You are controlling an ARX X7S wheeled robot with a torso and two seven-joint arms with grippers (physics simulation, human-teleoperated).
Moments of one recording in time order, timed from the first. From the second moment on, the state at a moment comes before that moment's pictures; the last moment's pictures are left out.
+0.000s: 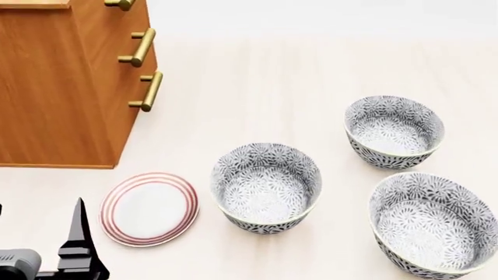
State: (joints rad) left arm -0.05 -0.19 0.11 0.52 -0.23 -0.35 -0.27; right arm -0.59 0.15 0.47 -0.85 0.22 -0.07 0.44
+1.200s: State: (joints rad) left arm -0.05 -0.24 0.14 0.53 -0.29 -0.36 -0.33; right arm -0.62 0.16 0.47 -0.87 0.18 -0.05 0.49
